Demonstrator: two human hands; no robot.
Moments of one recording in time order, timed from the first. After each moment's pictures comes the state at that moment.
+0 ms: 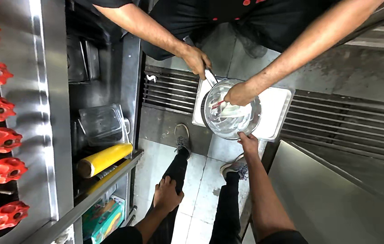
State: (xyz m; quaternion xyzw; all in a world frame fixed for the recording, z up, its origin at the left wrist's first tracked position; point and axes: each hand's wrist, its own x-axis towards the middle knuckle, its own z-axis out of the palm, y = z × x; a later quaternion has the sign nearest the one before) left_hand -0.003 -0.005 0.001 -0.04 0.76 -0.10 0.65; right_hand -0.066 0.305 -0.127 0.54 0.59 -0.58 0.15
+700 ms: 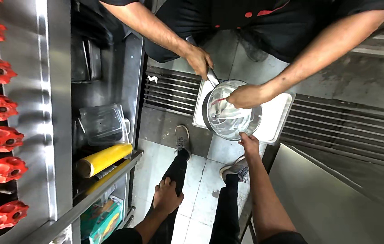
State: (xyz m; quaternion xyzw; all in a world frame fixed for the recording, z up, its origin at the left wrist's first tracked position) left_hand -0.002 -0.007 -0.001 -0.04 0.76 -0.09 0.64; right_hand -0.076 0.306 -0.124 0.54 0.58 -0.59 0.15
